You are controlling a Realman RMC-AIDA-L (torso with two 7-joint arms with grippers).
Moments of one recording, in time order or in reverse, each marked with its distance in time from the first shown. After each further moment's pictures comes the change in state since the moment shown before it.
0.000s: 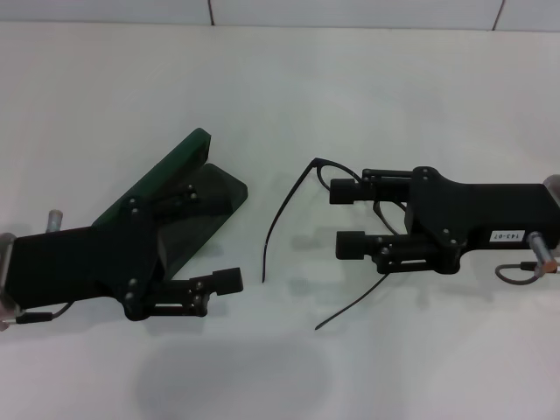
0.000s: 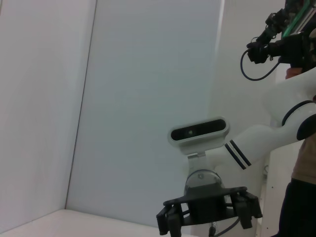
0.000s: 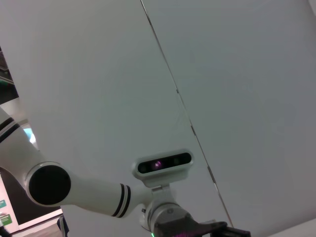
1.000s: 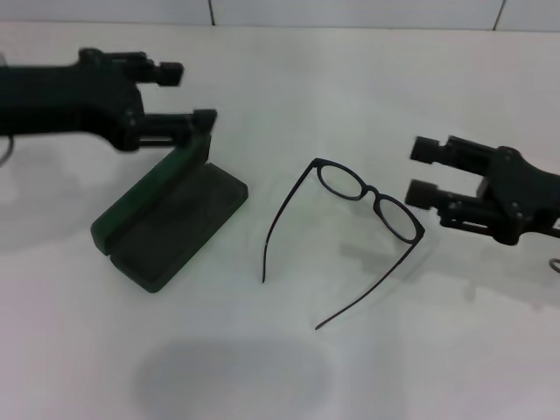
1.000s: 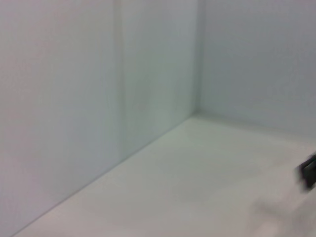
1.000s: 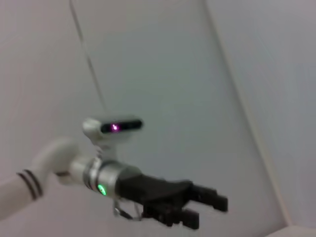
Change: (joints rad) left arm 0.092 -0.112 0.037 1.108 0.334 -0.326 -0.895; right arm -0.168 -0.014 0.200 0.005 -0.017 0.012 -0.079
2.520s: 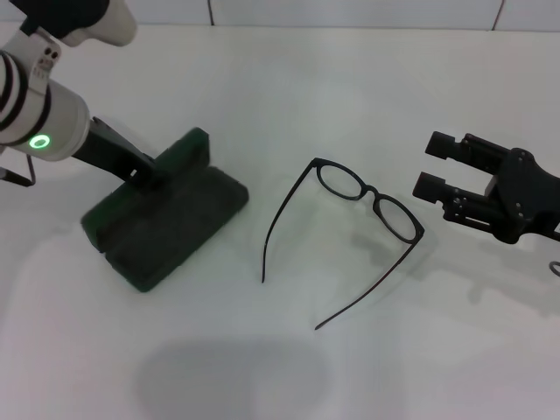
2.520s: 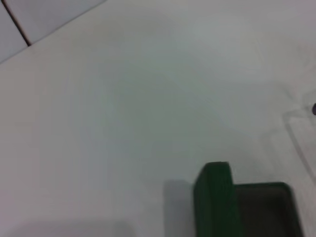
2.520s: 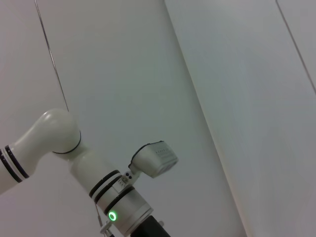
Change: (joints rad) left arm -0.230 0.004 0.330 -0.139 0.750 -0.127 -0.551; right arm -0.052 0.027 0.053 0.008 0.007 0.037 -0.074
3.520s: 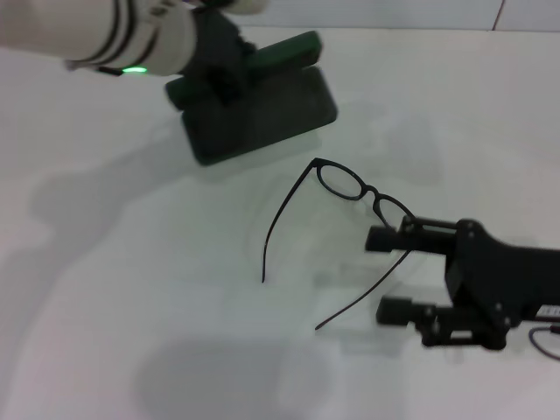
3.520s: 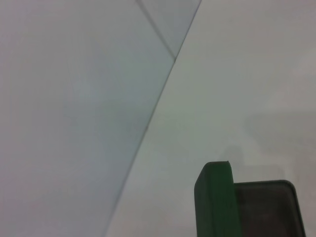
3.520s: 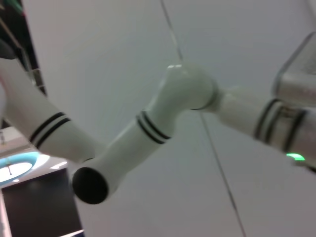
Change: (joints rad) left arm -0.071 -0.001 0.241 0.086 -0.011 -0.317 0.311; right arm 0.040 0.036 -0.004 -0.041 -0.236 -0.188 0.009
